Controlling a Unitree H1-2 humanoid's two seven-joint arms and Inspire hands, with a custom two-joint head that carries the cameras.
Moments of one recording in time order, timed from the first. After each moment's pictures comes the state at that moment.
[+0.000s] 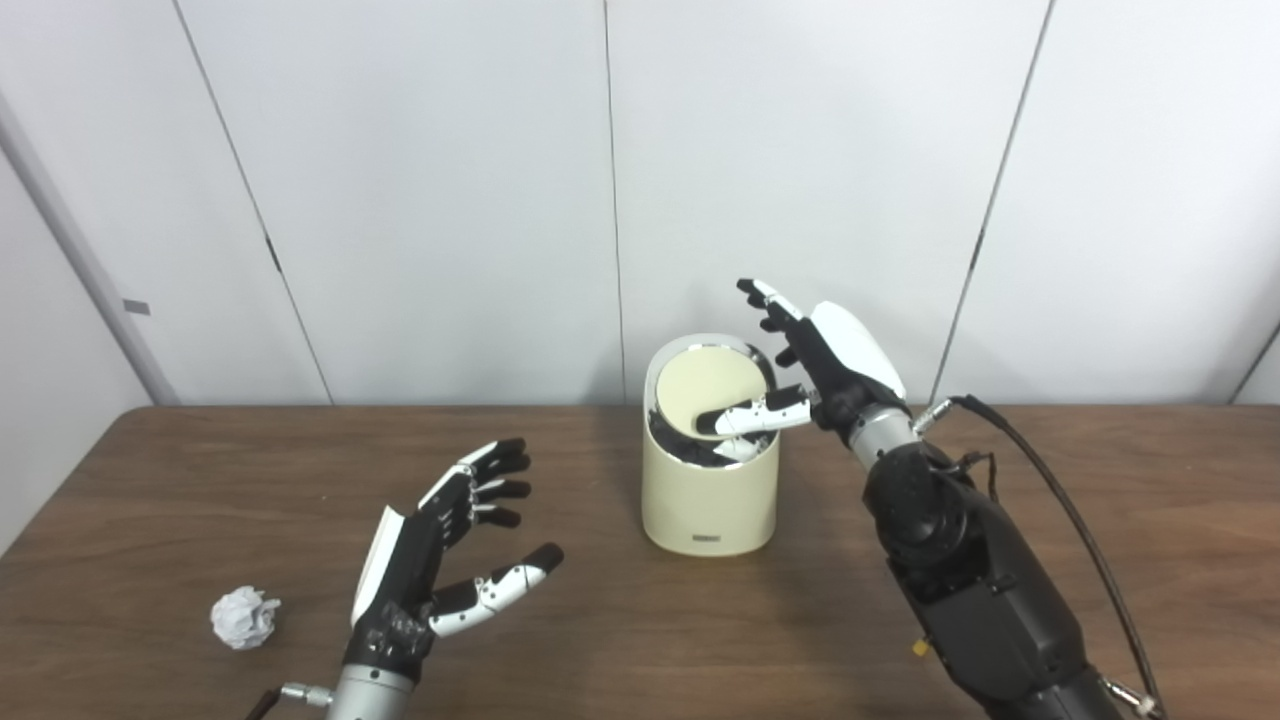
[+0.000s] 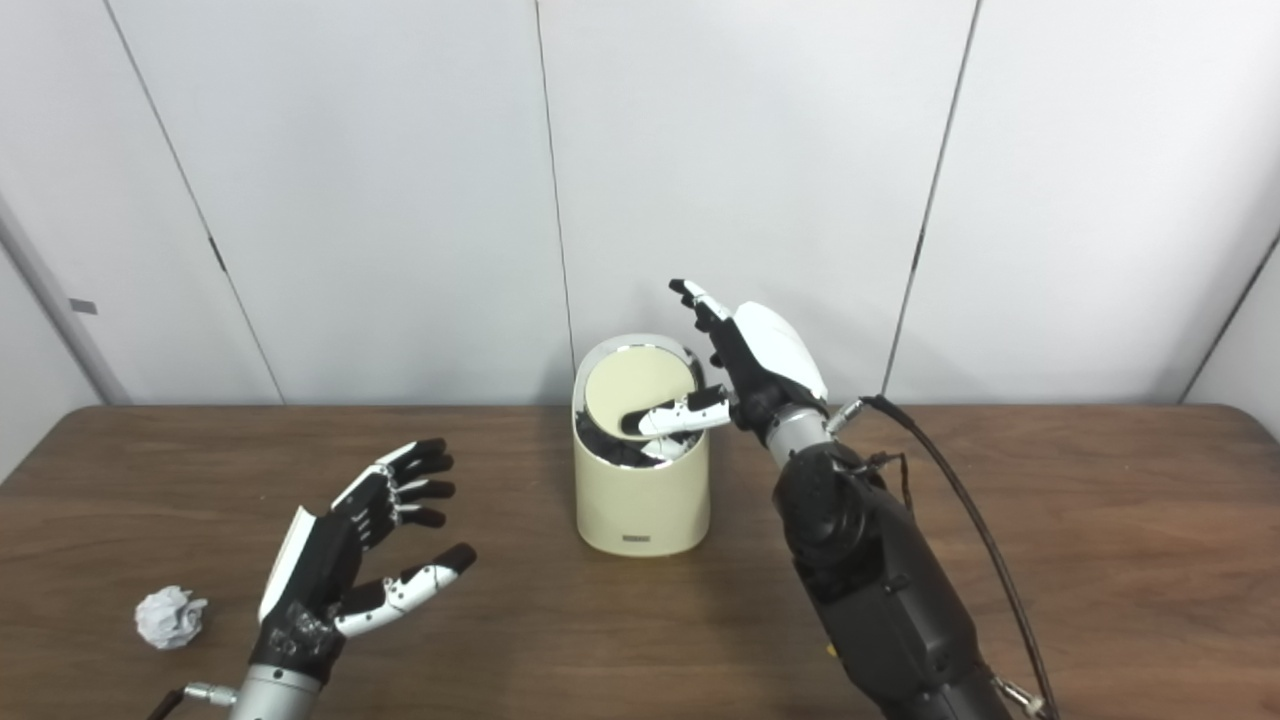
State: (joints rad) left arm -0.09 0.14 0.02 -0.14 0.12 -0.17 -0.05; right arm -0.68 -0.17 0.25 0.16 -0.62 0.31 0.08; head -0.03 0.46
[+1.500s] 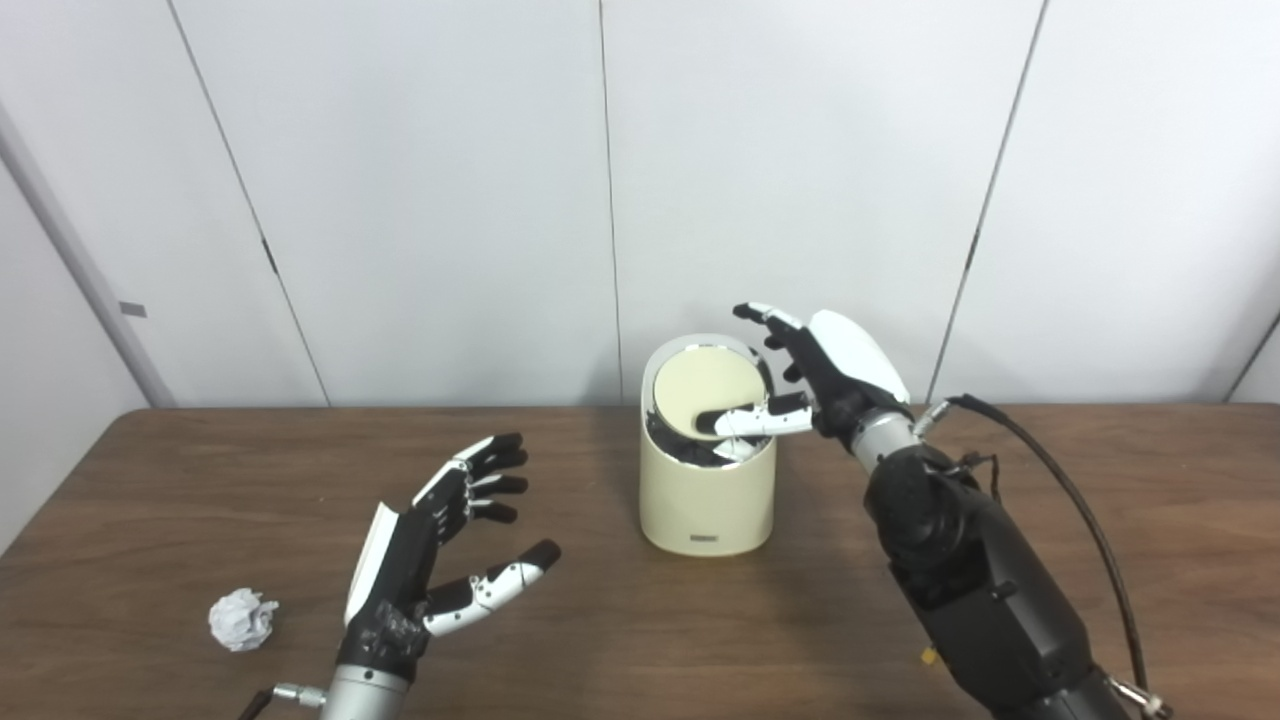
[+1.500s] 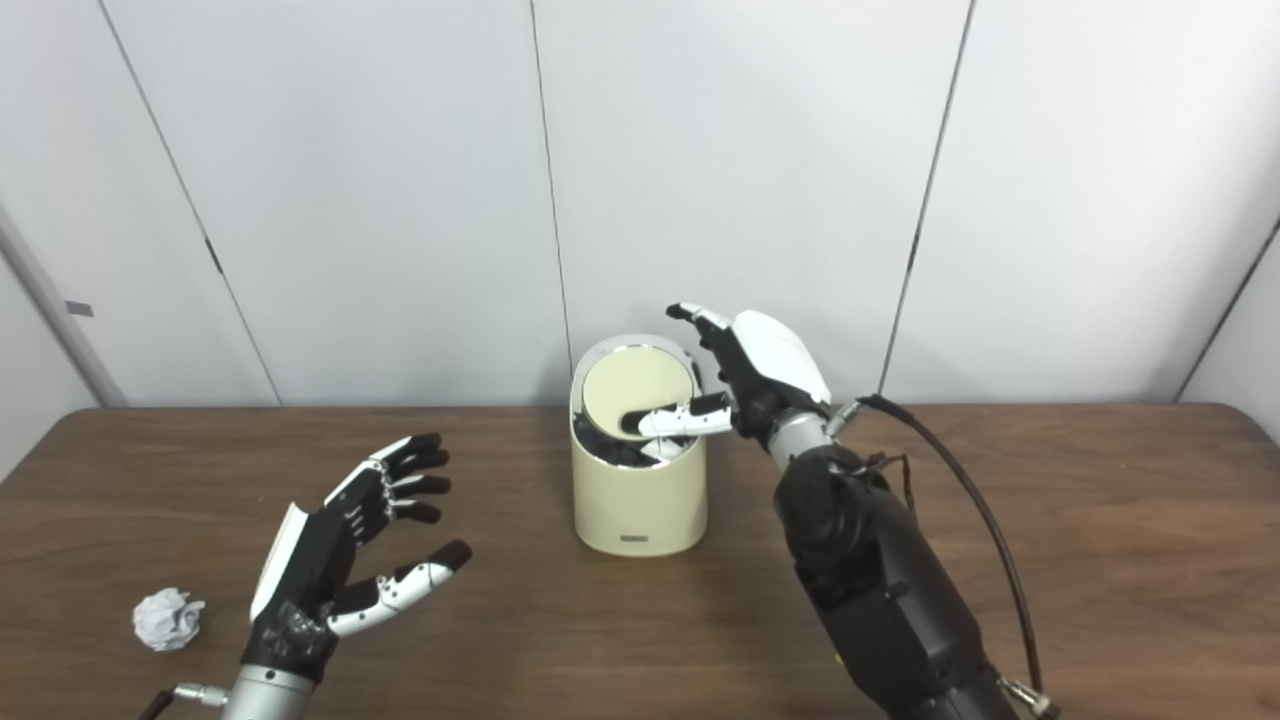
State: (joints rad) left arm -0.09 0.15 0.01 -0.17 0.13 -0.16 -0.05; right arm -0.66 -0.19 0.23 0.11 -0.61 0.38 0.12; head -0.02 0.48
